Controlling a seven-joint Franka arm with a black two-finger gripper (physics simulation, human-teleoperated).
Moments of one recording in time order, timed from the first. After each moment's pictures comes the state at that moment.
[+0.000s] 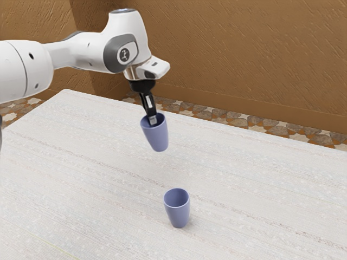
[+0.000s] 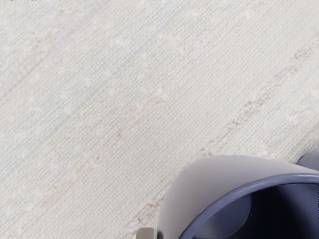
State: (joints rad) arm -0.18 0.31 0.09 -1.53 -0.11 1.87 0.72
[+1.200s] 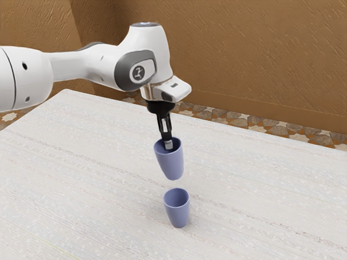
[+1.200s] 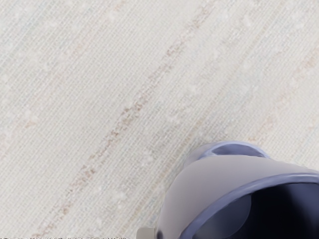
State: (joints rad) arm -0.36 0.18 0.09 -1.72 -0.11 1.88 0.71
